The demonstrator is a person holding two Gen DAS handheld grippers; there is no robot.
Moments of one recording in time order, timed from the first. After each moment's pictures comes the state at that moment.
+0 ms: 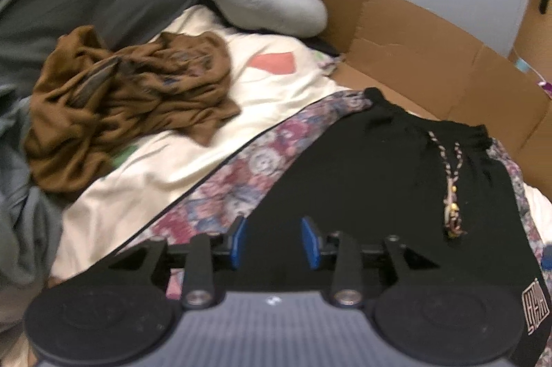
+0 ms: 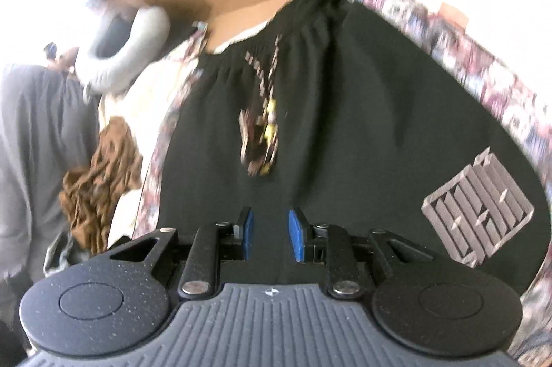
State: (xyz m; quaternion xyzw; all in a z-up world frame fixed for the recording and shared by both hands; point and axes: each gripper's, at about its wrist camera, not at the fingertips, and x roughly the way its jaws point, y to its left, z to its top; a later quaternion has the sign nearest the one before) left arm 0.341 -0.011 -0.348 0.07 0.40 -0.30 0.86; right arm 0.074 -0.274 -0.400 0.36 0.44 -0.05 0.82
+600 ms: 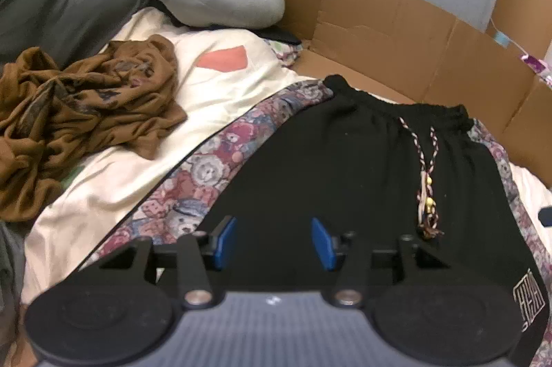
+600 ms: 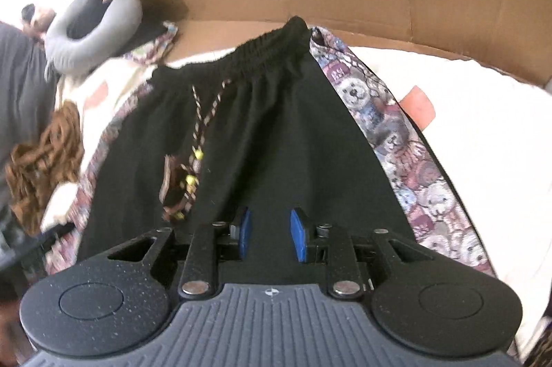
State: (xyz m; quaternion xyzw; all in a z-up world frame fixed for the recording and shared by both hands) left arm 0.337 -0.062 -0.353 0.10 0.41 -0.33 0.85; right arm 0.096 -0.339 -0.401 0.22 0.48 -0.06 0.85
